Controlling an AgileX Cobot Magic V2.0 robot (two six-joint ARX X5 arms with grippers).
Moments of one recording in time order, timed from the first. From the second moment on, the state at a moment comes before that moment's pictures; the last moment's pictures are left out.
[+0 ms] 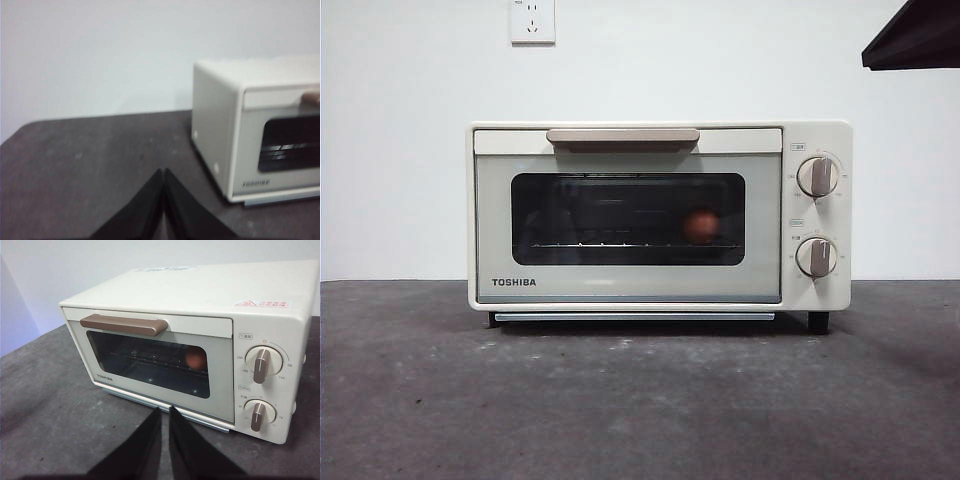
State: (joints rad) left arm -0.02 0.10 0.15 -0.02 0.11 0.03; right arm 0.60 0.50 0.36 0.01 0.00 0.21
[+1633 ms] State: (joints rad) left arm -0.02 0.00 0.03 -0.17 0.10 0.01; right arm 0.45 0.39 0.36 -0.02 0.00 0.12
